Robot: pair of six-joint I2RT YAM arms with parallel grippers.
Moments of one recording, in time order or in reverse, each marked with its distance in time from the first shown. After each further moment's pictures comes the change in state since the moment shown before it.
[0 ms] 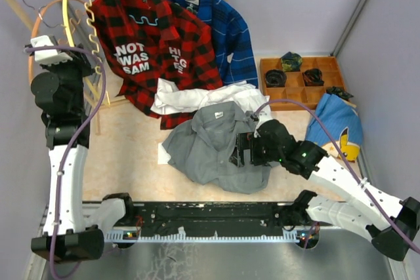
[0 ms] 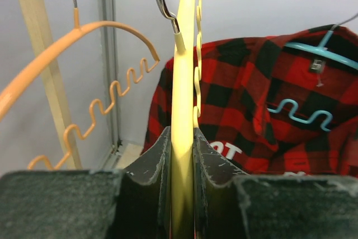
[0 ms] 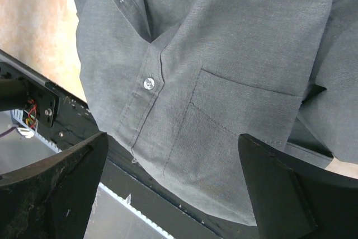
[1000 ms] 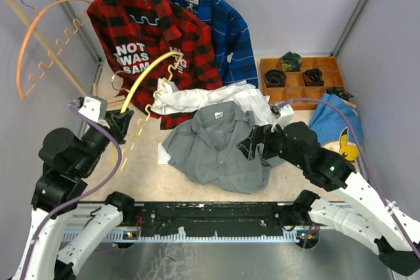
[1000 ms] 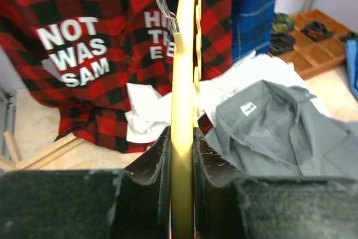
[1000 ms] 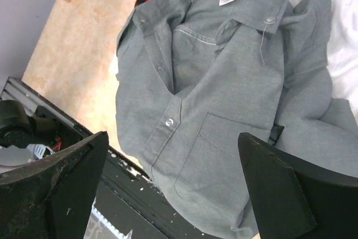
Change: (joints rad) left arm -0.500 -0.473 -0.150 -0.618 0.092 0.115; right arm 0.000 -0.198 0.056 0.048 0.119 -0.084
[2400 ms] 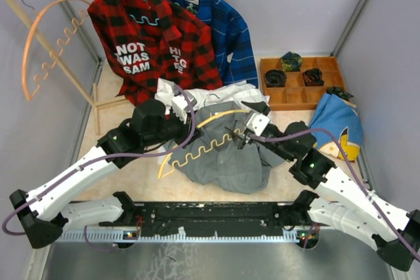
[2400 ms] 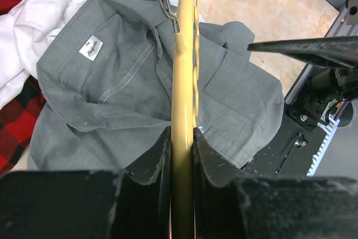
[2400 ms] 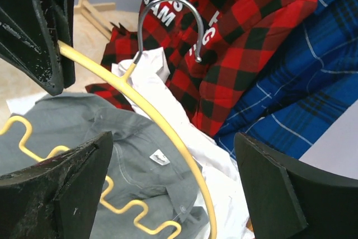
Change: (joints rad) left arm -0.441 0.491 -0.019 0.095 0.164 -0.175; right arm 0.000 0.040 -0.169 0.732 -0.187 -0.997
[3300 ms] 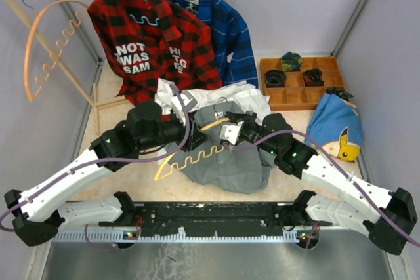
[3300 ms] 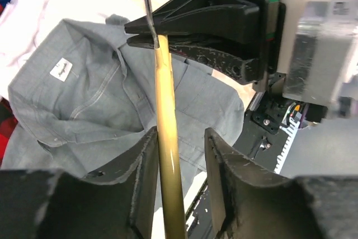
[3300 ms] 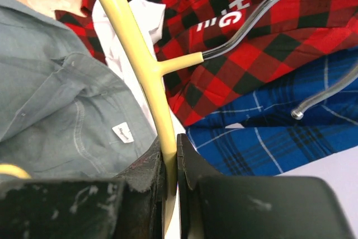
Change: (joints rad) left arm -0.108 0.000 0.067 -0.013 -0.027 -0.068; right arm 0.008 0.211 0.036 -0.044 0.001 -0.457
